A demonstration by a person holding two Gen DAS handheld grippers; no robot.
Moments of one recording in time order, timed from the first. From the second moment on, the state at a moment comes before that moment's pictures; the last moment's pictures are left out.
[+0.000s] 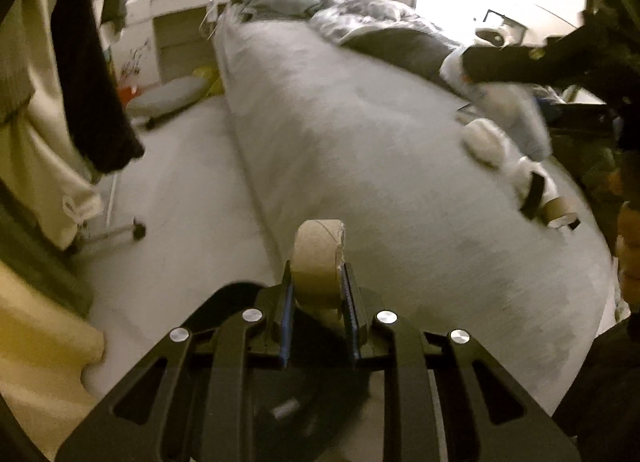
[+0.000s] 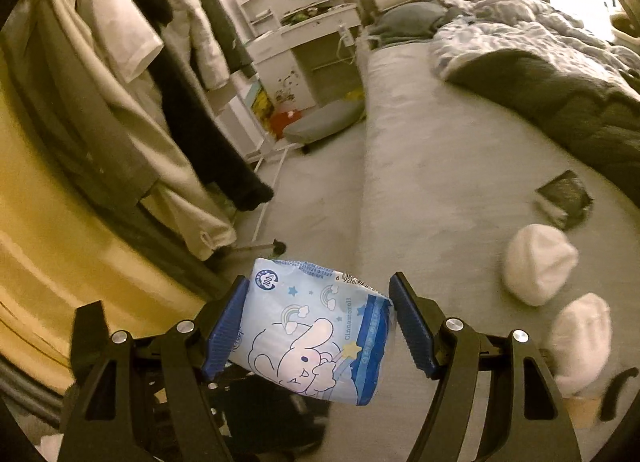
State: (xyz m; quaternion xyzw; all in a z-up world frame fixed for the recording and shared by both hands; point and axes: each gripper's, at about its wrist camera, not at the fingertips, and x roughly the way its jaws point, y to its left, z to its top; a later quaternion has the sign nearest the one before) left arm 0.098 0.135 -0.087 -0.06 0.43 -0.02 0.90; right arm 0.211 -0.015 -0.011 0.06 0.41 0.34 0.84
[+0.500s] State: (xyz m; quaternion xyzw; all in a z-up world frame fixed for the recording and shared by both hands) left arm 0.086 0.189 -0.169 -0.11 0.53 0.03 0.84; right arm 0.202 0.056 -0.033 0.02 0.44 0.37 0.82
